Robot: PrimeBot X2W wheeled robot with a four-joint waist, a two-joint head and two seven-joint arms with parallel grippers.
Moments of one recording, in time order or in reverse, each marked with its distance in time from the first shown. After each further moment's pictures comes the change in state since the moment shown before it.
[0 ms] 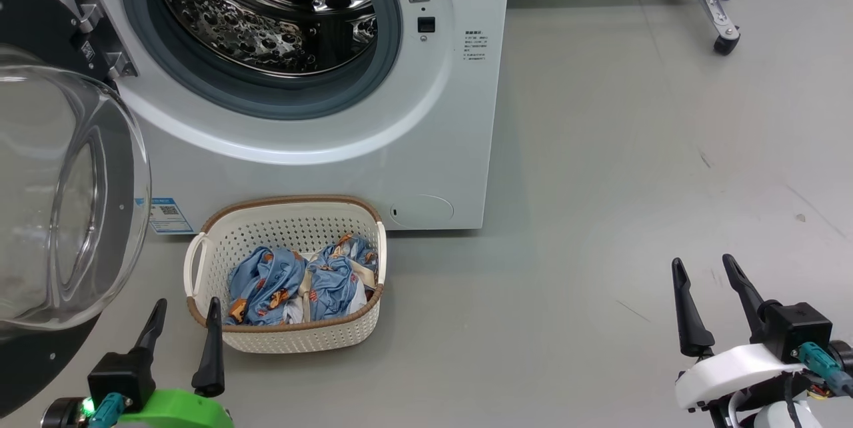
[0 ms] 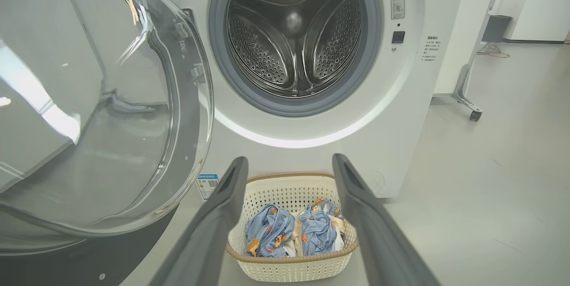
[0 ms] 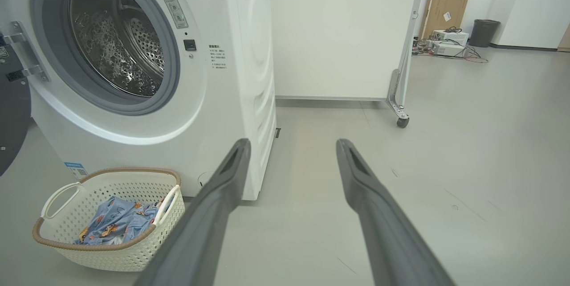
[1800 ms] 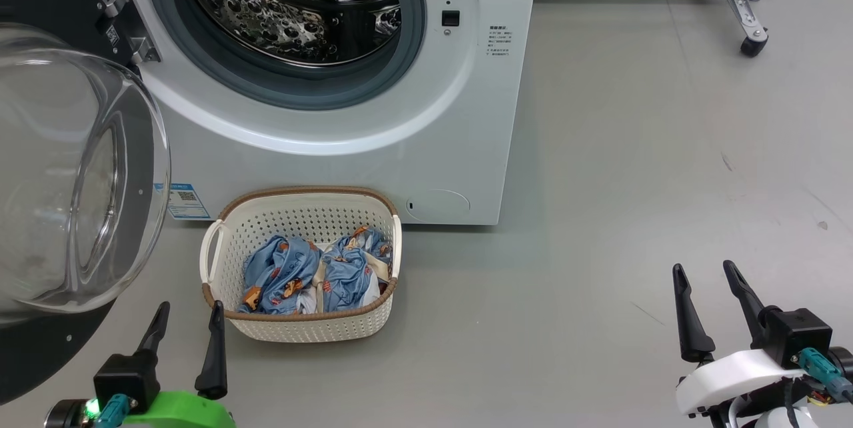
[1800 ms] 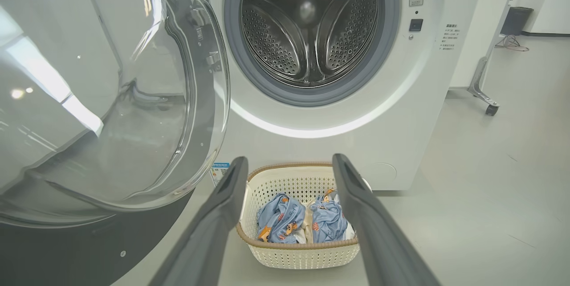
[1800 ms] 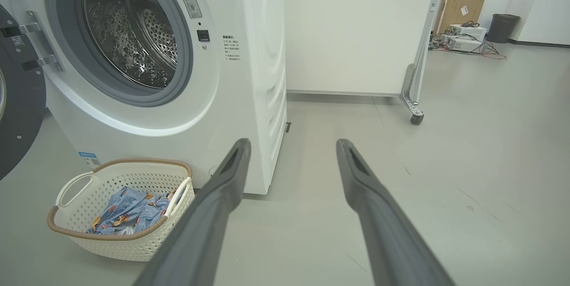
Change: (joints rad) left arm -0.001 -0.018 0.016 0.016 0.035 -0.013 0.000; right arm 0.016 0.007 -0.009 -0.003 -0.007 0.002 0.000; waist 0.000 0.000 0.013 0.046
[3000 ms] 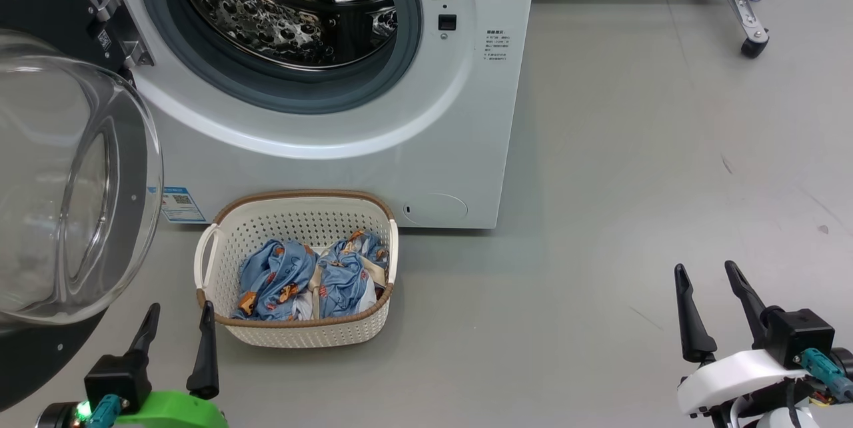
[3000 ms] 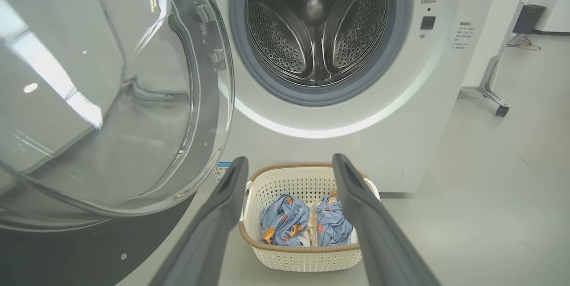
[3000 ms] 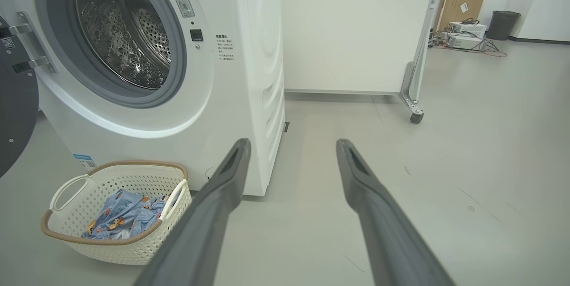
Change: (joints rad) left arm -0.002 -0.003 0.028 0.012 0.007 -0.009 0.000; right arm 0.000 0.005 -0.011 0.002 -0.001 0.008 0.000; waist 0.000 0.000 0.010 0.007
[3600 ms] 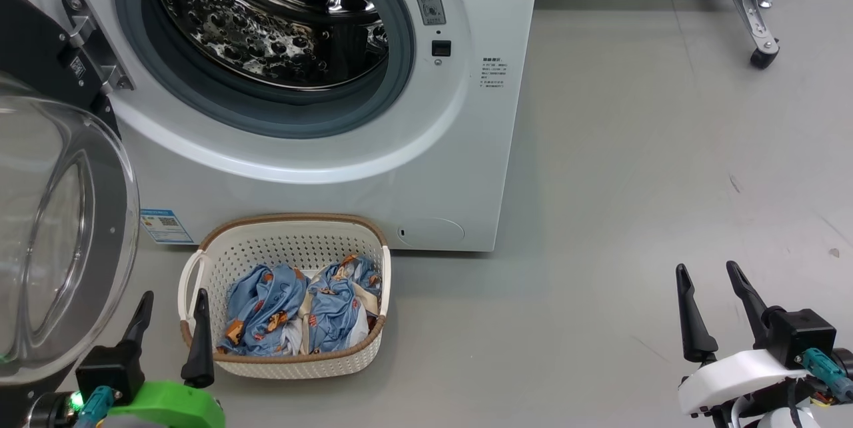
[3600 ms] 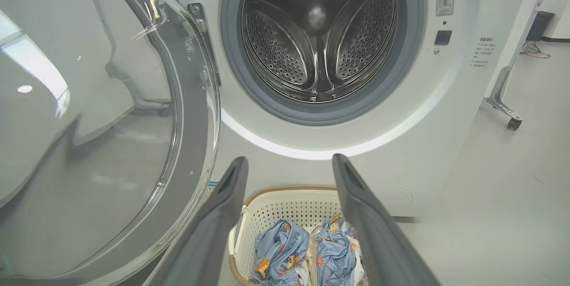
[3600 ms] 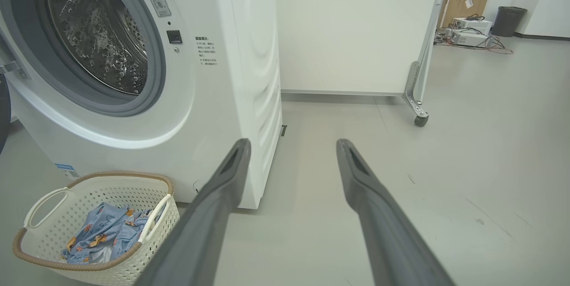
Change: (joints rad) left arm -0.016 -0.002 0.018 -0.015 0.000 0.000 0.000; right arm 0.000 0.002 -0.006 0.001 -0.001 0.001 0.000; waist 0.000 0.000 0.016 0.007
